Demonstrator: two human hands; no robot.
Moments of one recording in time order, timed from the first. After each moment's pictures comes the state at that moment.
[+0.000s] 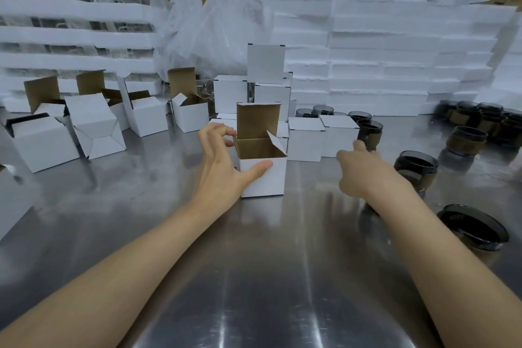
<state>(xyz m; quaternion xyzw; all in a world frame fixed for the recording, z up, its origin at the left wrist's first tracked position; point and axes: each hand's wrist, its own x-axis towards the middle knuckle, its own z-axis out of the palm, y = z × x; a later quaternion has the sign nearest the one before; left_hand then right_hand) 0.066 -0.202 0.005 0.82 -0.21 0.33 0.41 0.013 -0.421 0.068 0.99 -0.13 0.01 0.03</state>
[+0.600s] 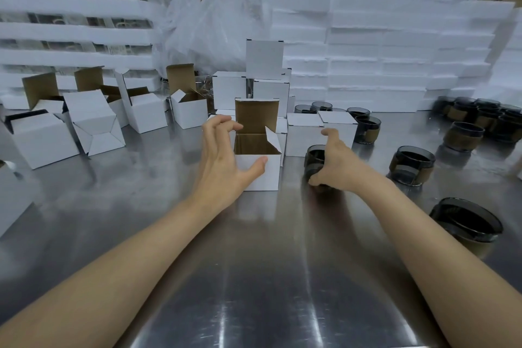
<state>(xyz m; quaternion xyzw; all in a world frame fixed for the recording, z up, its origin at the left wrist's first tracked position) 0.062 -0.202 0.008 0.81 -0.24 0.38 0.37 0.042 -0.419 0.046 0.96 -0.04 0.05 -0.26</state>
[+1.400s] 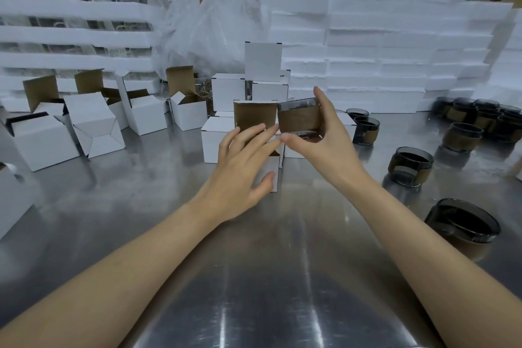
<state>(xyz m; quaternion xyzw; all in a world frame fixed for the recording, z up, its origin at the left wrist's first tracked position) 0.048 -0.212 0.016 0.82 -0.39 0.38 0.18 0.032 -0.394 0.057 0.79 0.11 0.25 -0.55</state>
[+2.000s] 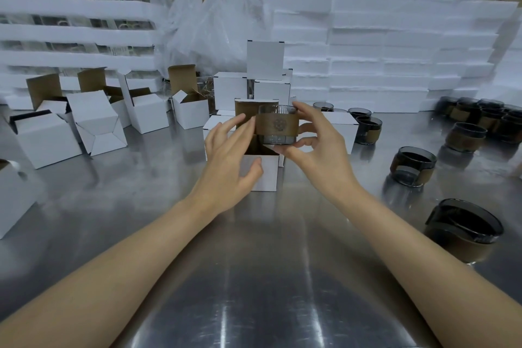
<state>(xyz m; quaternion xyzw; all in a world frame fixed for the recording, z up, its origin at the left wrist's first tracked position) 0.051 -0.203 0.021 0.83 -0.31 0.38 0.28 0.028 -0.381 0.048 0.79 0.17 0.31 -0.50</state>
